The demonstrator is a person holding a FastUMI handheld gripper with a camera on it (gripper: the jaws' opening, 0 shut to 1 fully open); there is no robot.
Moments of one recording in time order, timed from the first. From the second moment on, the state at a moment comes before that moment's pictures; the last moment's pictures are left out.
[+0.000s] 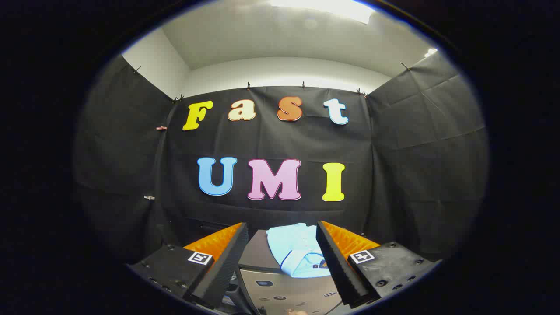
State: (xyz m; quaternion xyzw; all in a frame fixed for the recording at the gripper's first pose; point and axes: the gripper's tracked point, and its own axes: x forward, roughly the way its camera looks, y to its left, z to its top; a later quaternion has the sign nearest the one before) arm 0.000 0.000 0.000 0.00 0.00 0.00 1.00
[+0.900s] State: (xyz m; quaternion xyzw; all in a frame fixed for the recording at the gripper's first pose) arm -0.005 0.000 0.003 0.00 0.00 -0.01 1.00
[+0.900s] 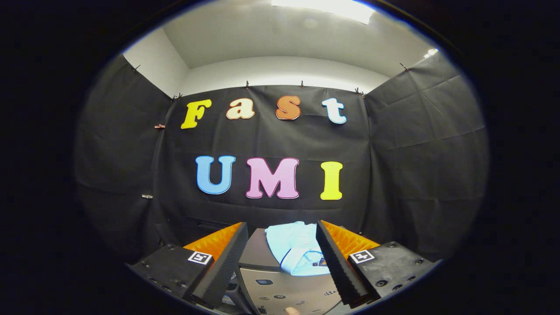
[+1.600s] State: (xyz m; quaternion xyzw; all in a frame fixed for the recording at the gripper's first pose) arm 0.060 -0.034 0.011 0.01 0.03 -0.03 1.00
